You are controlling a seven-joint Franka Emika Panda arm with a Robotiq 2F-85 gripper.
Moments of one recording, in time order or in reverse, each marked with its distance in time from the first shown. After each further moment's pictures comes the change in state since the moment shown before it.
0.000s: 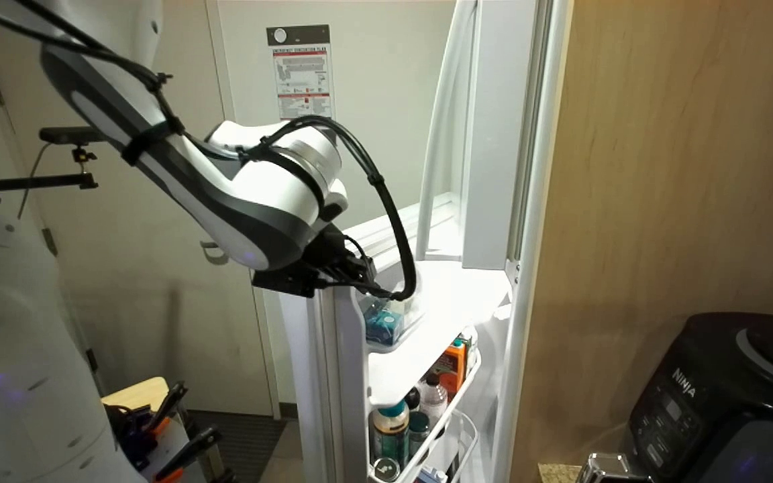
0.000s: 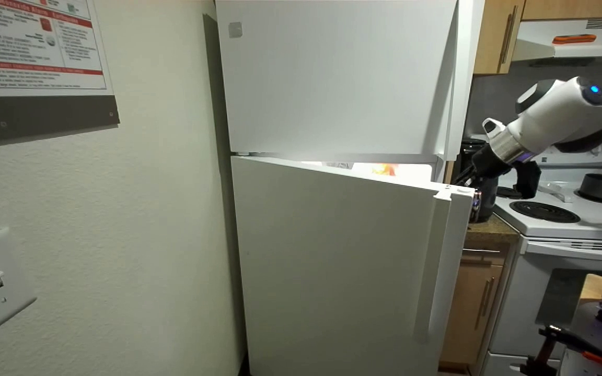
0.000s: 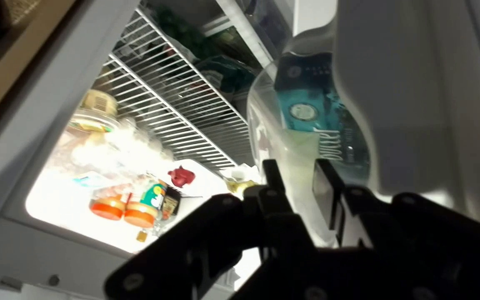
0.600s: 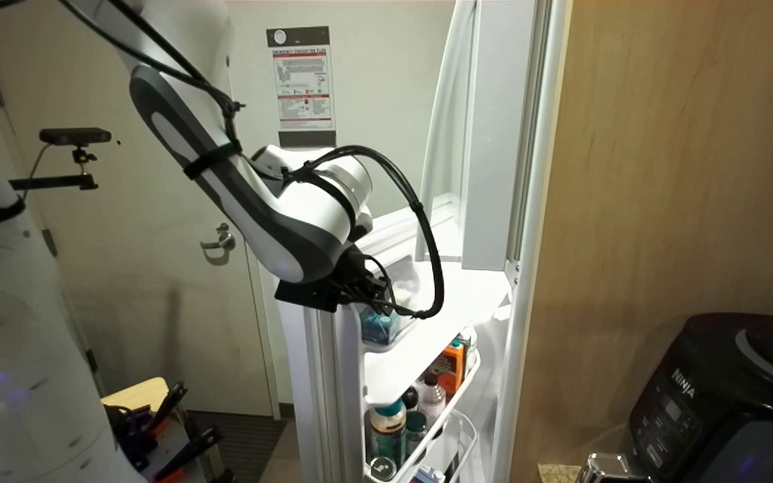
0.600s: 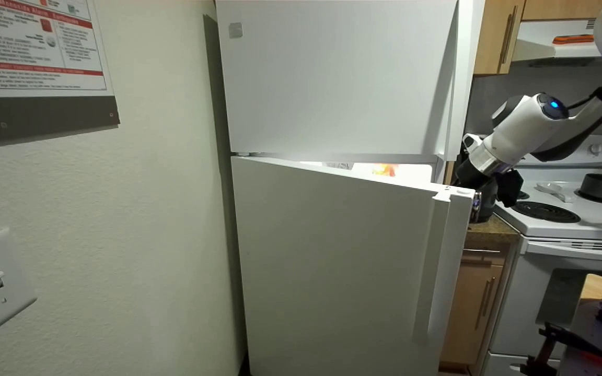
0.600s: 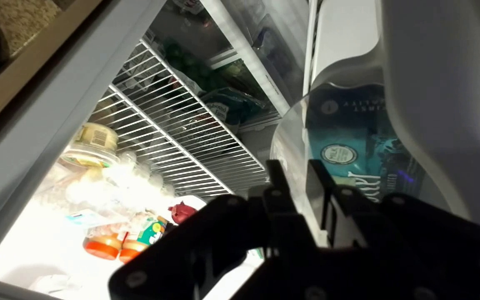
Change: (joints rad) arm 0.017 0.195 0.005 0.102 0.035 -0.008 -0.002
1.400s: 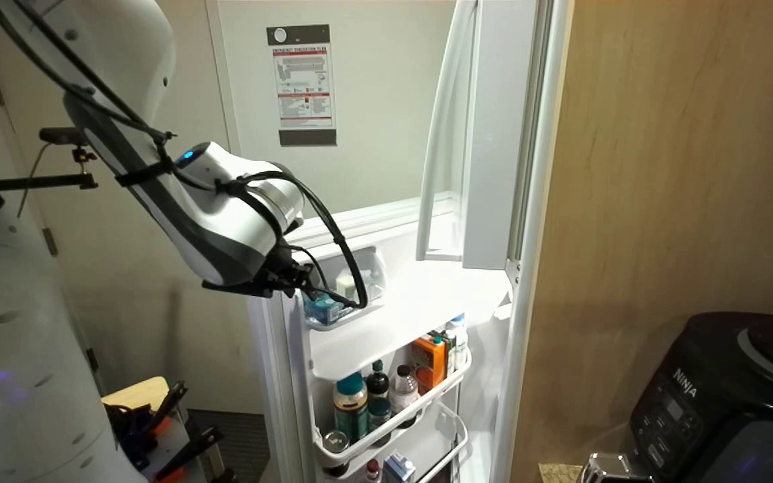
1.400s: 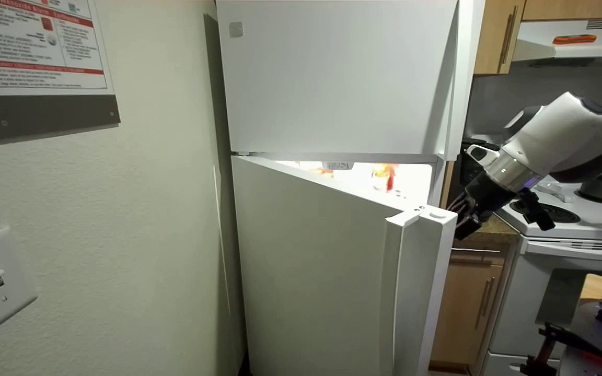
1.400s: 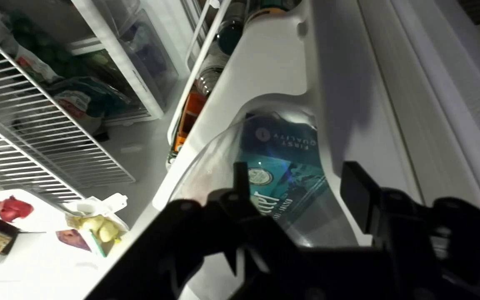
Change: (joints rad) arm 0.046 -0.152 0.201 -0.234 0.276 0.105 -0.267
